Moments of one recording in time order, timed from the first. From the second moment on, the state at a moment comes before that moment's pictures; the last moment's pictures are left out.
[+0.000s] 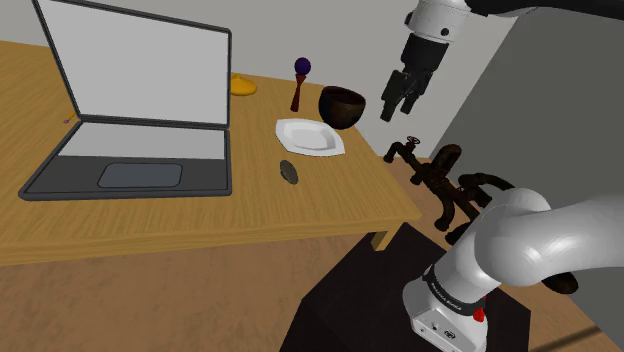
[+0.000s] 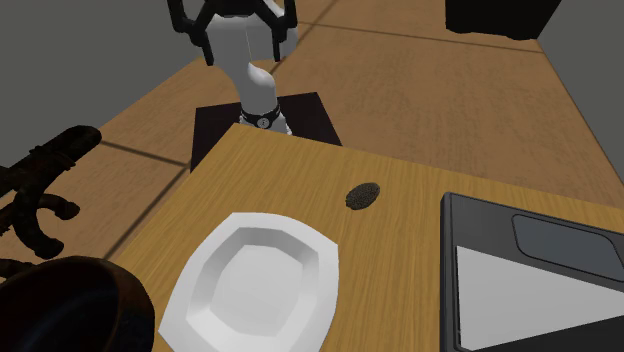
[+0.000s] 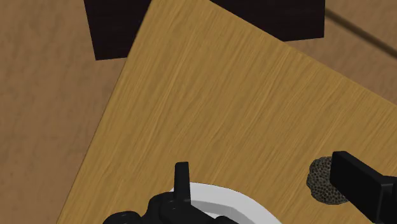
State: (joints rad) arm -0.02 -0.75 0.00 -2.36 -0.03 1.60 0.04
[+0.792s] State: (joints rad) arm 0.08 -0.80 0.01 -2.73 0.14 2.19 0.04
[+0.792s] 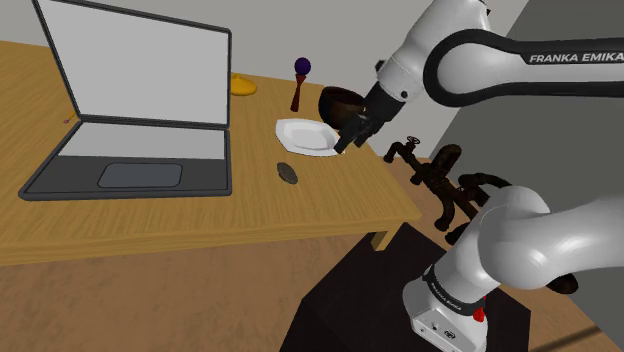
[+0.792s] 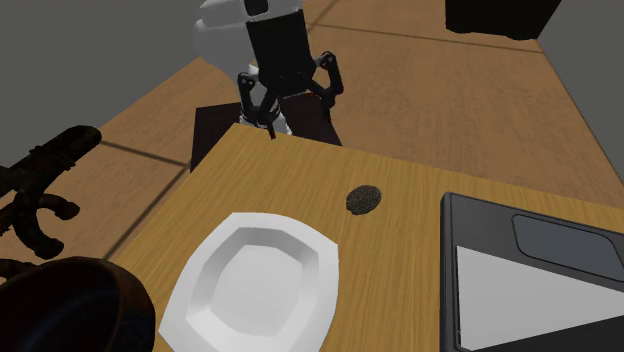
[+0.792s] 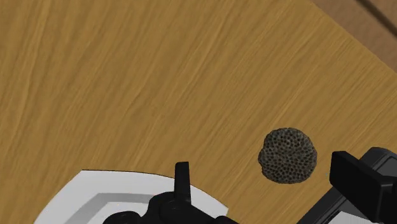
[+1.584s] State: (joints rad) arm 0.37 -0.48 -0.05 -2.86 0.42 2.93 -0.09
